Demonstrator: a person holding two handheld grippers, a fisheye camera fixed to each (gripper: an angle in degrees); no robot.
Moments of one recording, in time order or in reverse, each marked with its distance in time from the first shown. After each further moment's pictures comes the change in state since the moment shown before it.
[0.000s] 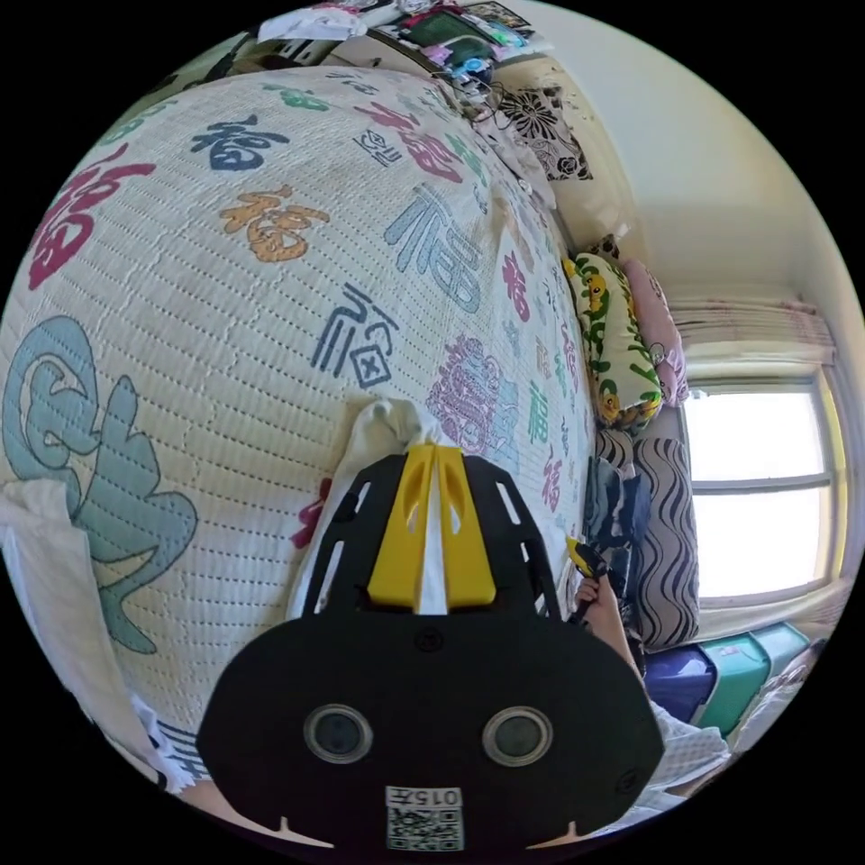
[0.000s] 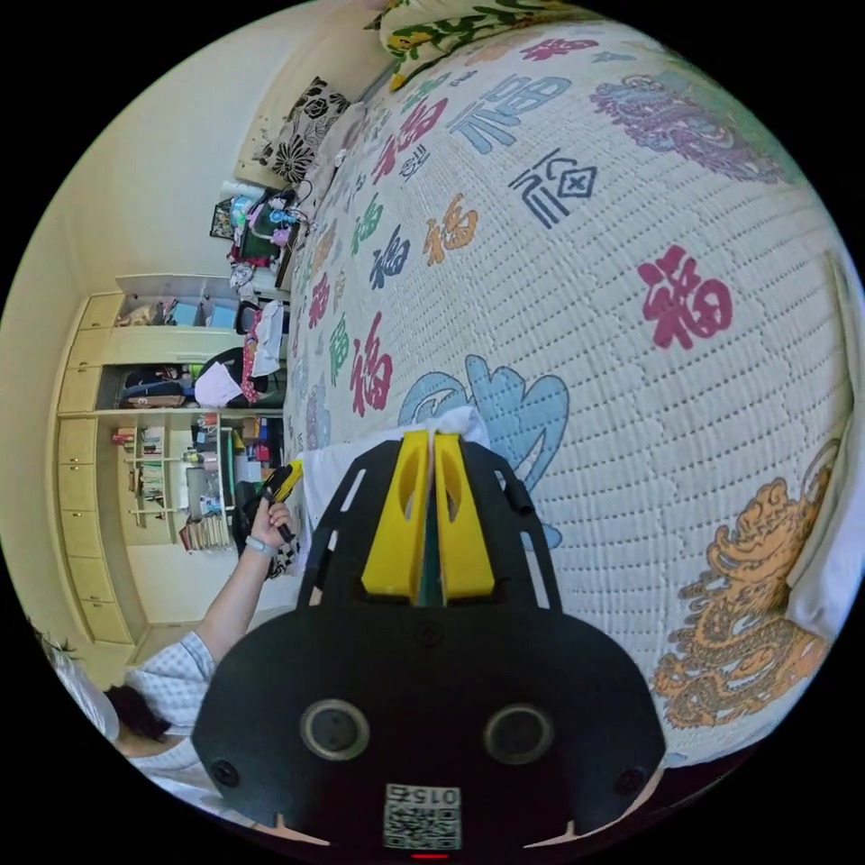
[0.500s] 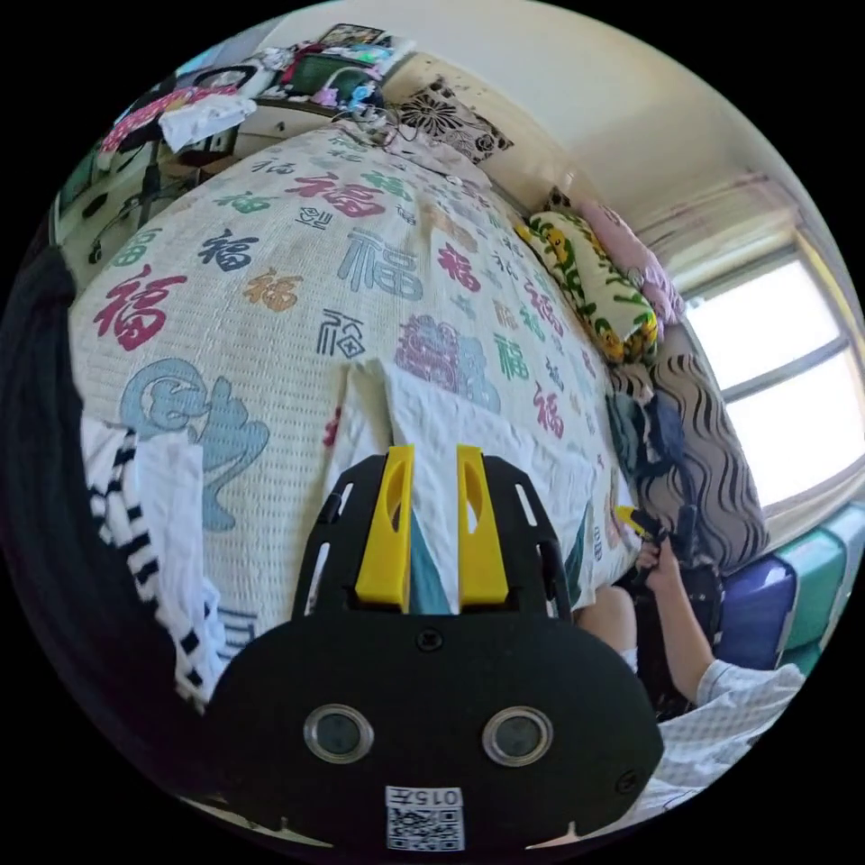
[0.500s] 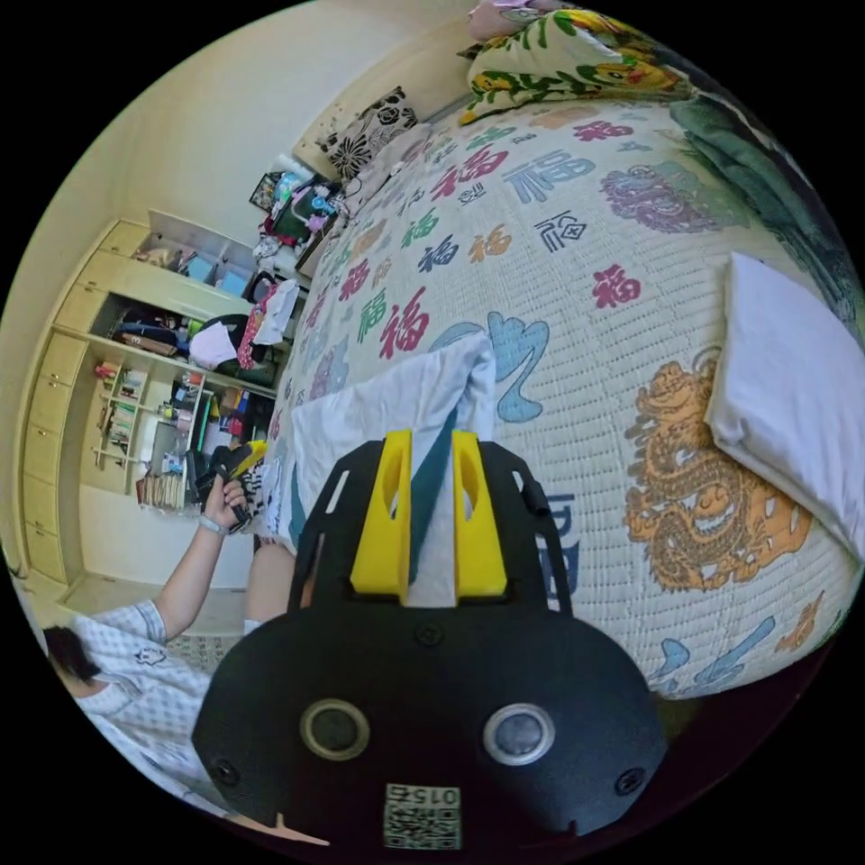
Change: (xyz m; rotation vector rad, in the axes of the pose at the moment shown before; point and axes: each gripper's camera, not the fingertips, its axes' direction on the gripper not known) left arm 0.077 0.078 -0.004 0.036 -0.168 0.288; right arm -0.078 0.112 -0.067 0.099 0.112 -0.191
